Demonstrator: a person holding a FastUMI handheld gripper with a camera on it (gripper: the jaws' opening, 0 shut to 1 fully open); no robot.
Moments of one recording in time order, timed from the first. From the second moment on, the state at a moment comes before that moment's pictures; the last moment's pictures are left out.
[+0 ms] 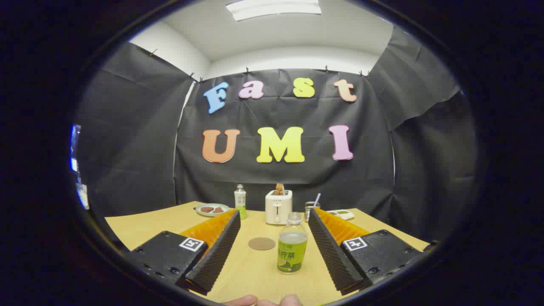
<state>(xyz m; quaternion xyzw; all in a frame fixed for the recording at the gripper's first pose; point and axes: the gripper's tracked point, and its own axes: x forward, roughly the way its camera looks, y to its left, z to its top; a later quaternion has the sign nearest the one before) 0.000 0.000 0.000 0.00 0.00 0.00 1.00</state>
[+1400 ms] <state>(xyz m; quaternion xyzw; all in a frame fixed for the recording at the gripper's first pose) 0.021 -0.011 -0.028 -0.02 0.05 -0.03 1.00</state>
